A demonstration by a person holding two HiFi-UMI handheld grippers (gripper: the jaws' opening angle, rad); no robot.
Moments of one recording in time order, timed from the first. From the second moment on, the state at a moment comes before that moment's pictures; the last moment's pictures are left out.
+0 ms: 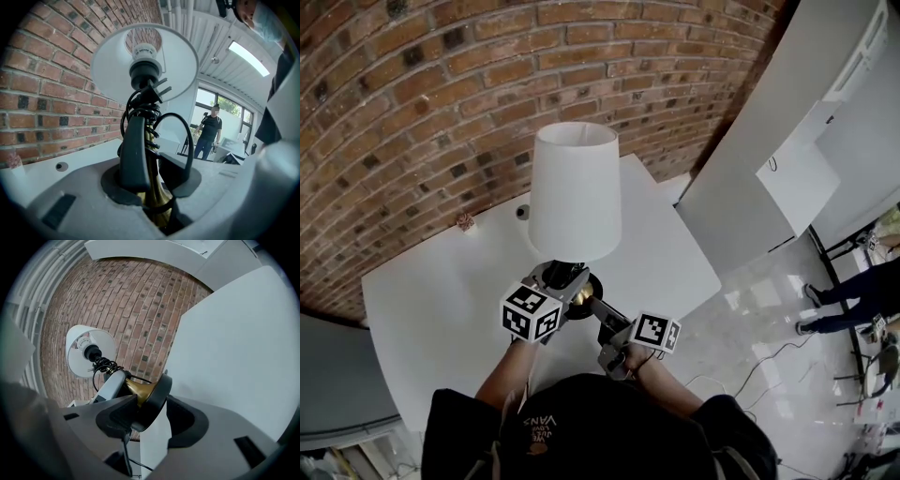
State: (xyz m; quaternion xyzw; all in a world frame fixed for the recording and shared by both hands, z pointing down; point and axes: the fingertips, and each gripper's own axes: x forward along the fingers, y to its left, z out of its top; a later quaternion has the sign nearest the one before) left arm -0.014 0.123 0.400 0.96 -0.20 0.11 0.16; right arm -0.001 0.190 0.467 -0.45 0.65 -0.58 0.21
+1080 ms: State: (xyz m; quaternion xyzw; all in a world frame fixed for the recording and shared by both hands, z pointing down) left arm 0.035 -0.010 0.403 0.92 -0.36 0.07 0.13; right arm 0.066 0.044 0.476 -0.35 0.74 -0.57 0.10
